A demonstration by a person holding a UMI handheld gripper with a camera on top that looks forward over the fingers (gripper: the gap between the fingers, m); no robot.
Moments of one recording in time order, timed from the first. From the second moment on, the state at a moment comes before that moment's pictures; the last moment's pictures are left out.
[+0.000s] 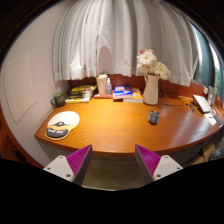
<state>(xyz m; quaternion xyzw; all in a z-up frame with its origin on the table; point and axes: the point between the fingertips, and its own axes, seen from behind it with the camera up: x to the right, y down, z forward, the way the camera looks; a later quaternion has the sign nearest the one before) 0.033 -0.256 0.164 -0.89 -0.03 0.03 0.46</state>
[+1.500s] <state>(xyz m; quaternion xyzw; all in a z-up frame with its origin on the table) 0.223 0.063 -0.018 -0.94 -0.04 0.00 0.35</state>
